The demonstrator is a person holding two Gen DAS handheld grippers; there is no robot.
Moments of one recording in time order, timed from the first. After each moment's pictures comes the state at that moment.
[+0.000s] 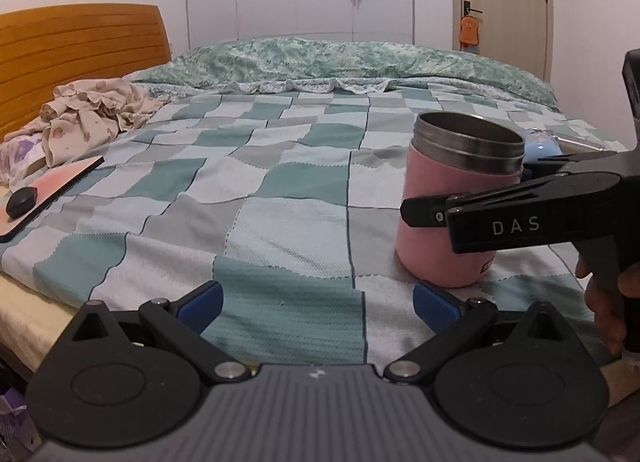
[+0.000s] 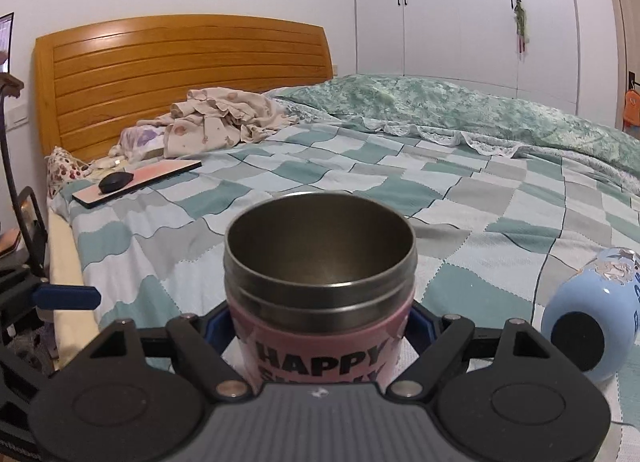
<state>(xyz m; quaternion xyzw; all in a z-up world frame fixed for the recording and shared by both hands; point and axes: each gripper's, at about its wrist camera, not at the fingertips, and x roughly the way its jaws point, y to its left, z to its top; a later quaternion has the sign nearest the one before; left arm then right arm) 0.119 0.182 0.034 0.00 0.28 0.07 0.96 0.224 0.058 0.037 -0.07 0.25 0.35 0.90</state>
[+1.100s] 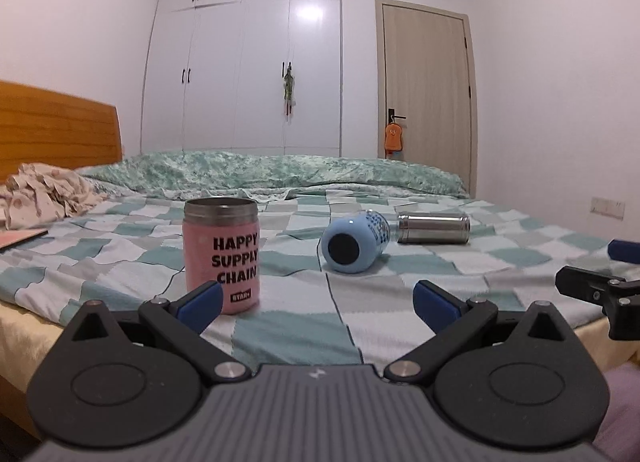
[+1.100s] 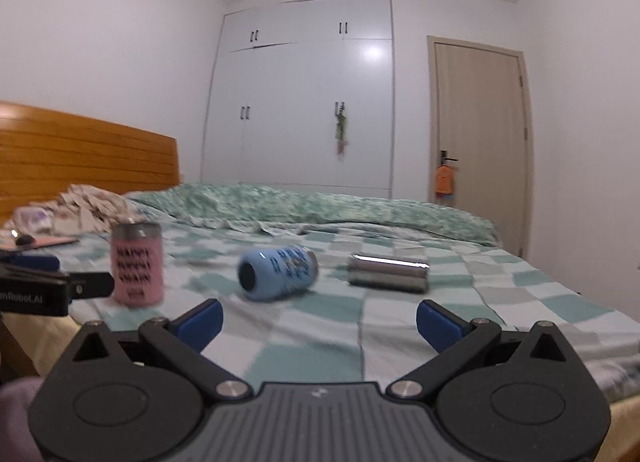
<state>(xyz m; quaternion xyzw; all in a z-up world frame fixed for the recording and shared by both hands) 0.014 0.002 0.025 0.00 0.09 0.00 1.00 -0.003 -0.237 0.011 -0.04 0.06 0.11 0.99</state>
